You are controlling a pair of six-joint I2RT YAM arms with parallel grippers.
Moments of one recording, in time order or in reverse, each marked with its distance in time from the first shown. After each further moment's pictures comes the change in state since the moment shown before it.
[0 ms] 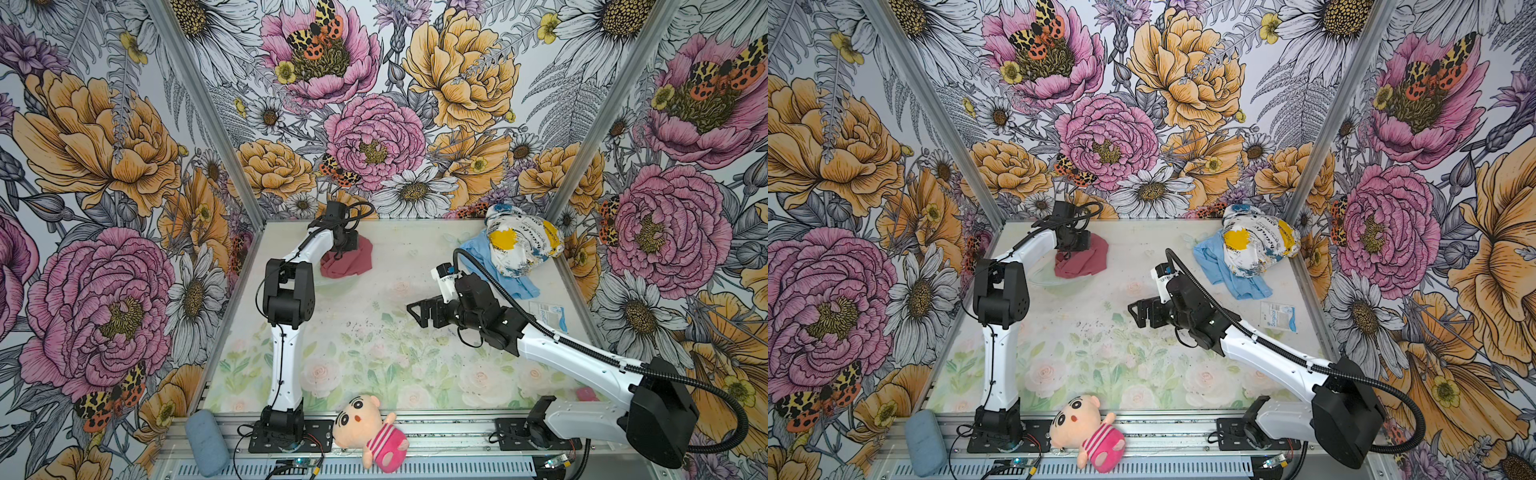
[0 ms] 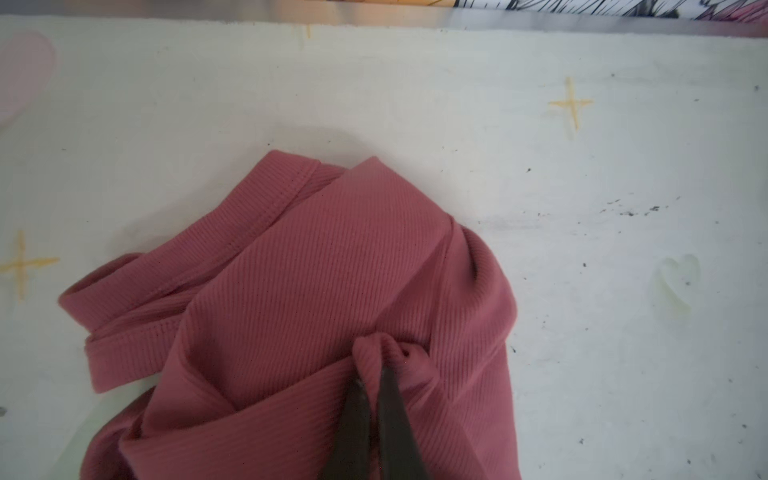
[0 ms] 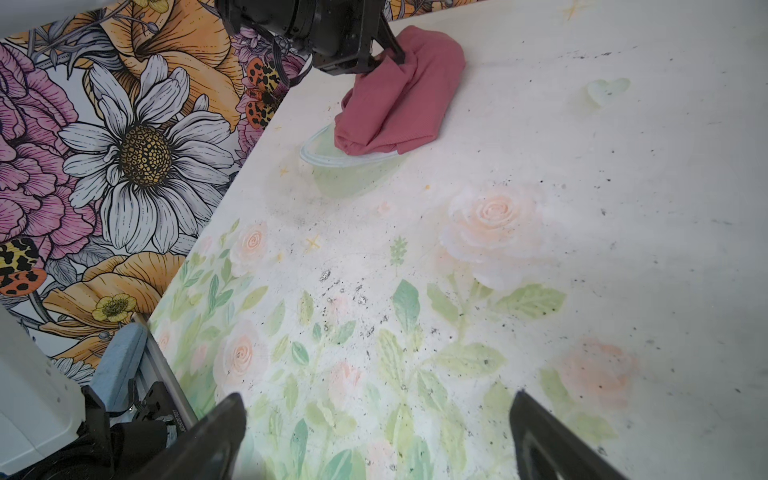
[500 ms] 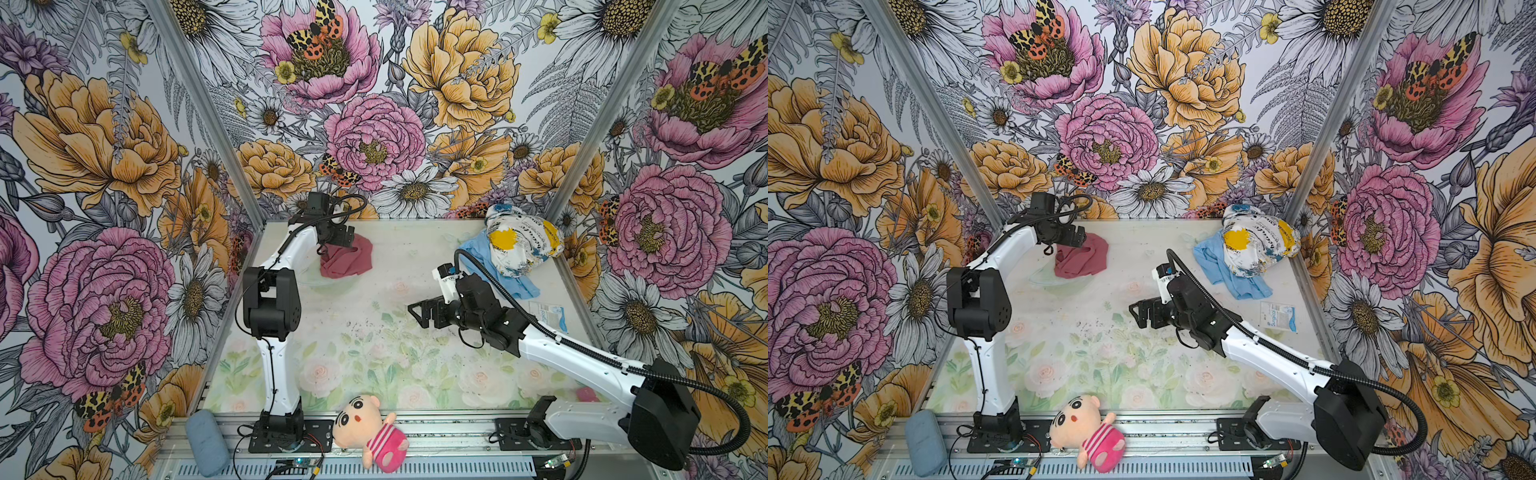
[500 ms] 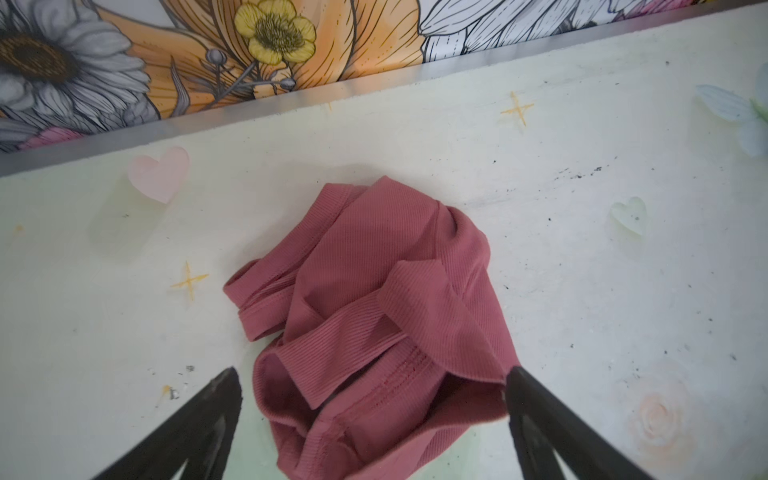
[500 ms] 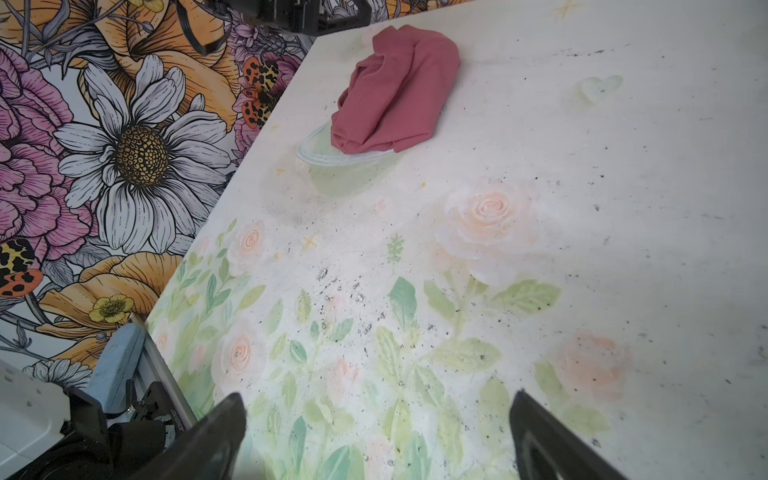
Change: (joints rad) left arm 0.056 -0.256 -0.151 -0.016 0.037 0.309; right arm 0.000 -0.009 -0.002 -0.012 0.006 0.003
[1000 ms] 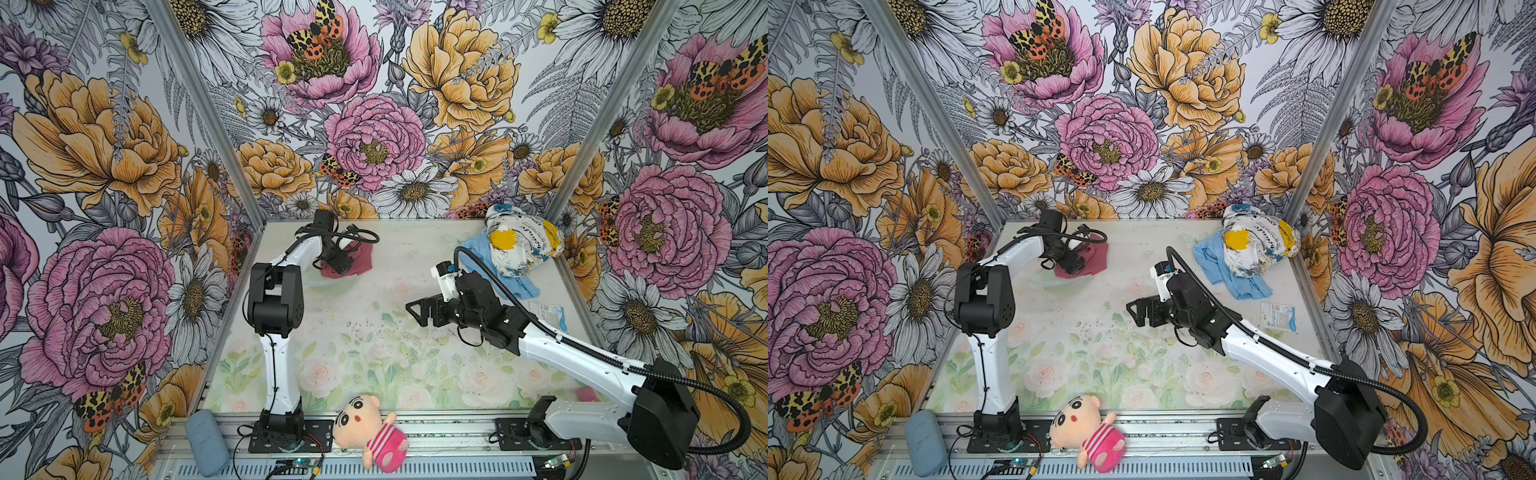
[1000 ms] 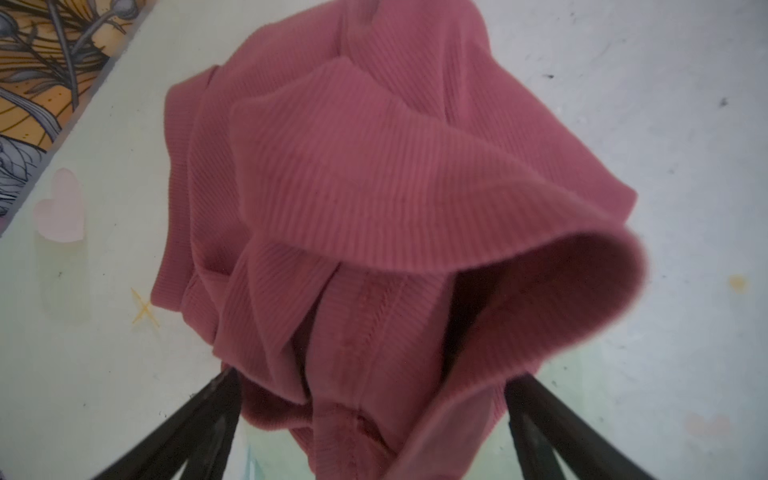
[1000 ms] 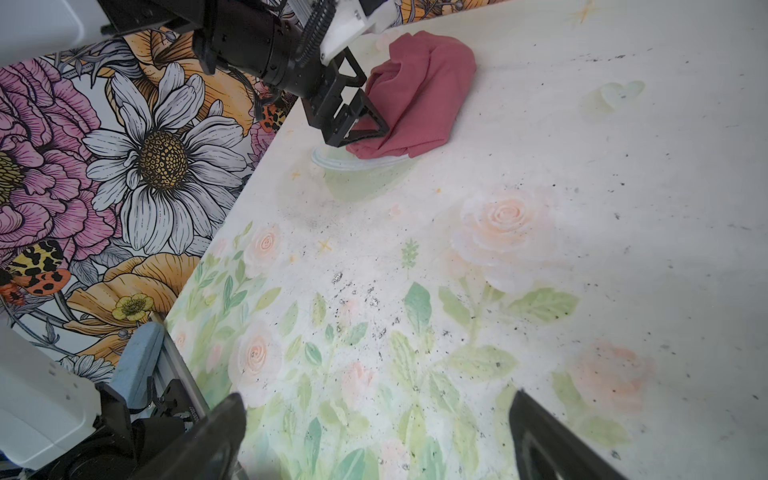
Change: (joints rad) left arm -0.018 0.135 -0.038 -0.013 -0.064 0.492; right arm 0.000 0.004 0.027 -0.002 -0.026 0.018
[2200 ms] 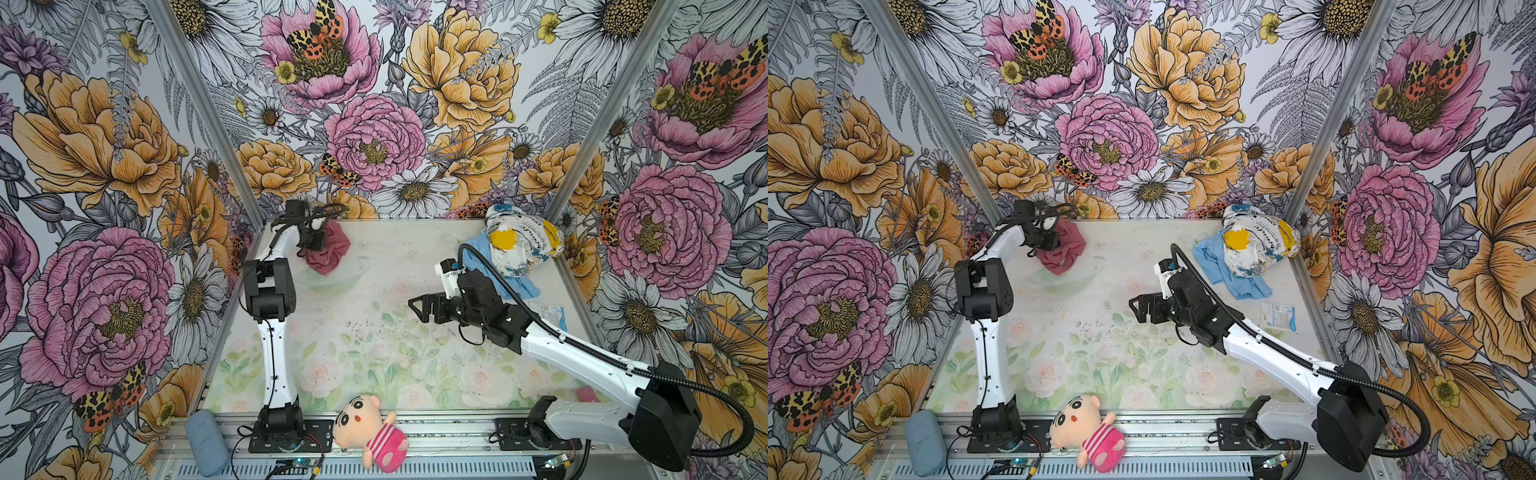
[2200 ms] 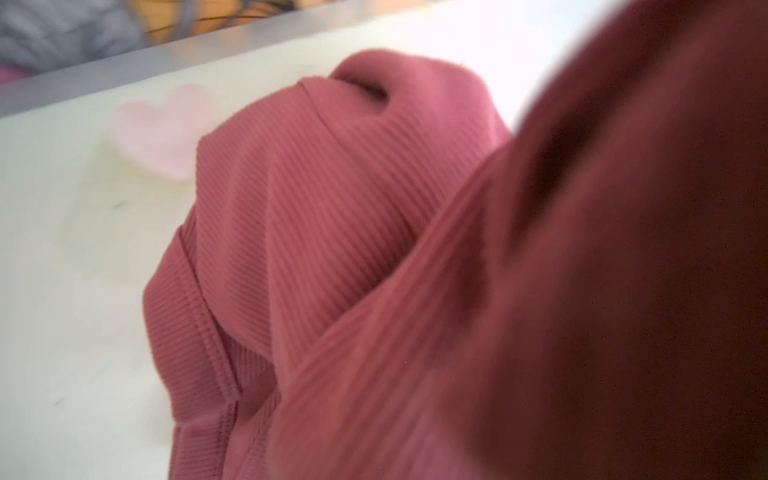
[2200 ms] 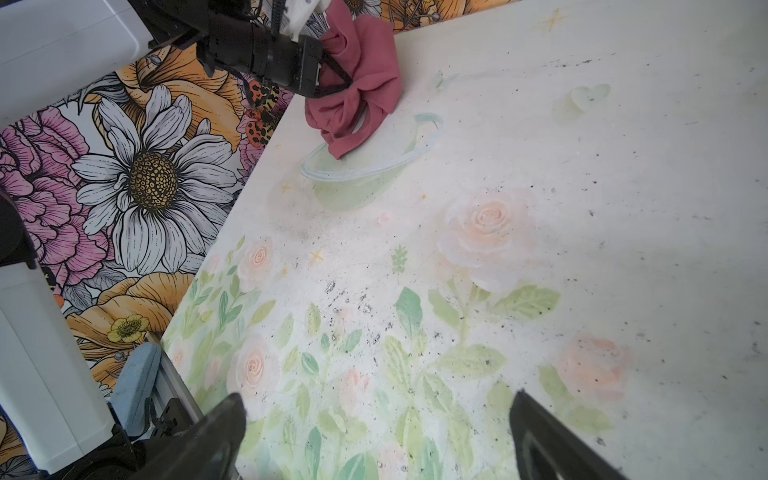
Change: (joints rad) left arm 0.248 0.212 0.340 -0.066 0.213 -0.451; right arm -0.007 -0.009 0.018 -0.034 0.035 0.028
